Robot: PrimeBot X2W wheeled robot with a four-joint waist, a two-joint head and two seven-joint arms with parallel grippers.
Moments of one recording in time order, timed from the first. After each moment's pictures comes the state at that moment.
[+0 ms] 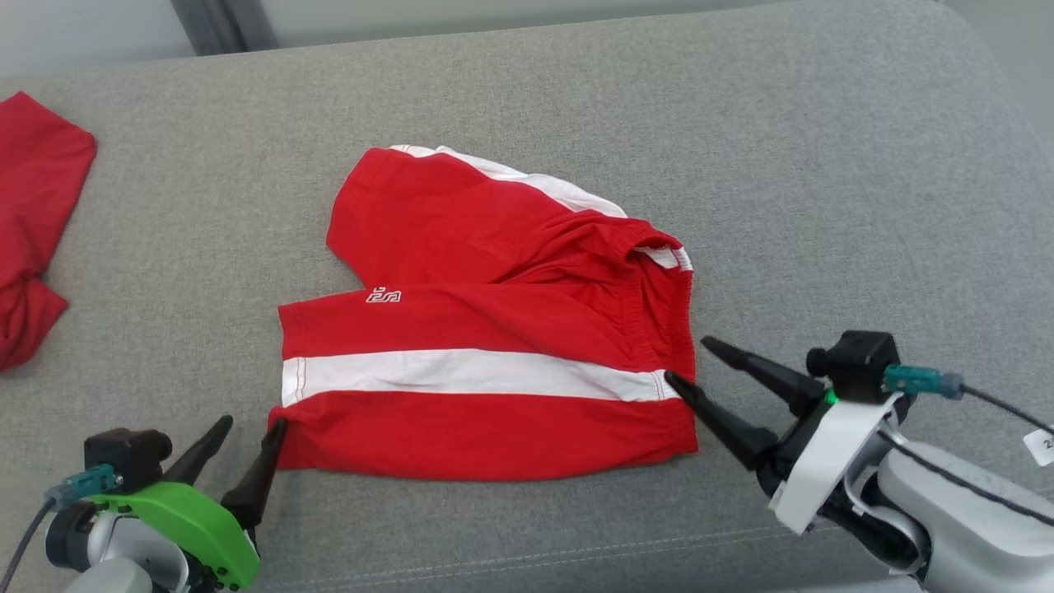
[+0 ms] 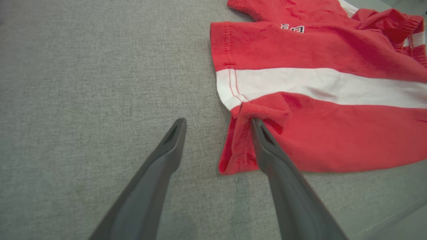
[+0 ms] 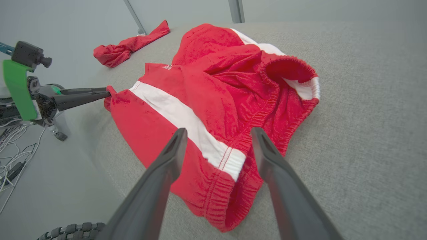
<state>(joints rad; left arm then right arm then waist) -0.23 0.52 -0.71 0.35 -0.96 -0.08 -0.21 -0.38 -0.57 1.03 0.18 0.82 0.12 -0.25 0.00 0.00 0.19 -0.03</state>
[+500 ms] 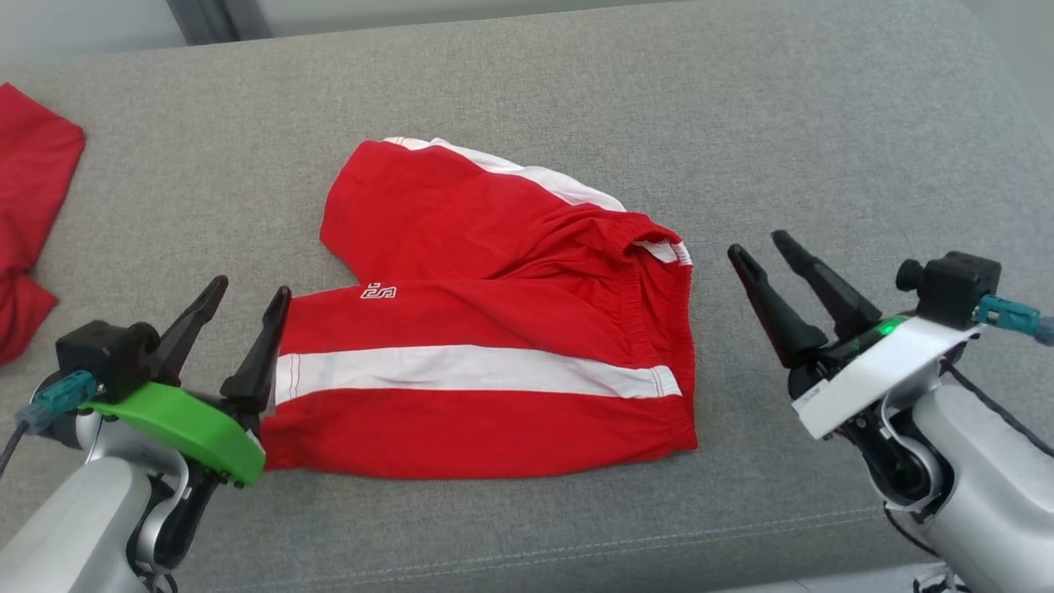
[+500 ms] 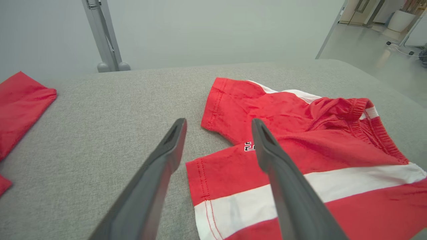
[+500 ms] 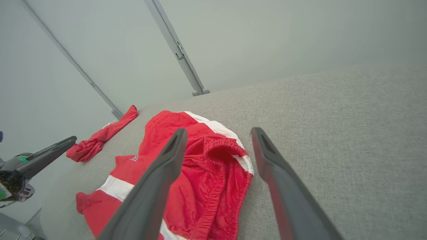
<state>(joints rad) -0.35 0.53 -0.63 0.19 -0.85 -0.05 -0.24 -0.35 -0.49 0.69 0.15 0.92 0.09 -0.25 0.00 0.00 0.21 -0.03</state>
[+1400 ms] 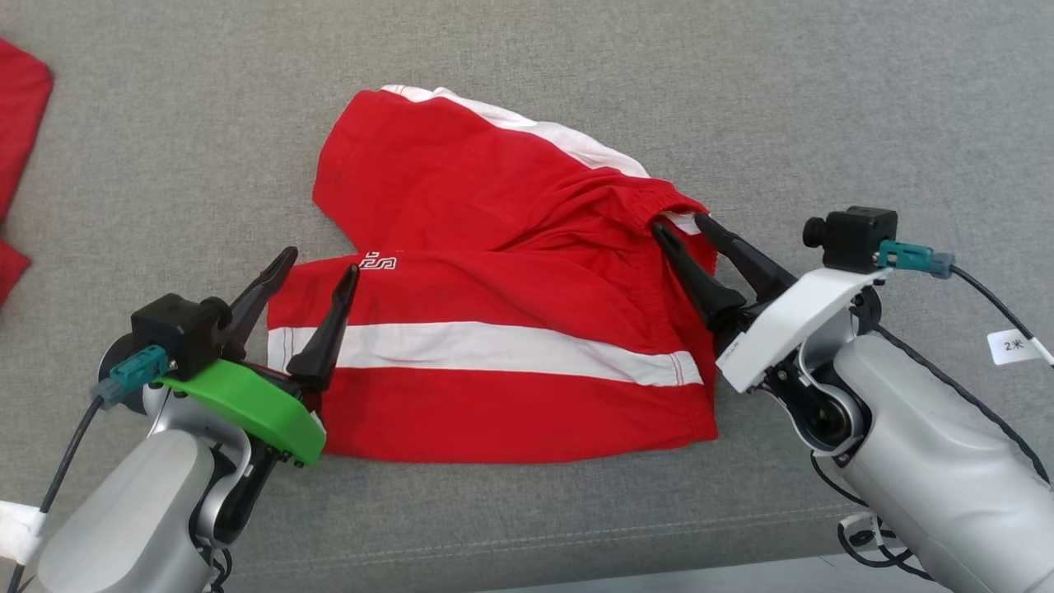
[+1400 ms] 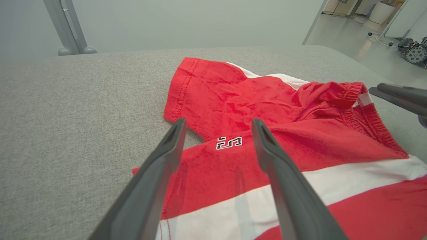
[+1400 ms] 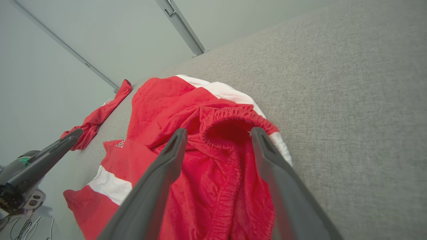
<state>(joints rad) -0.44 0.43 -0.68 0.20 -0.78 -0.05 -0.25 -0.52 -0.33 0.78 0.38 0.98 0.10 -0.18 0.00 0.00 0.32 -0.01</state>
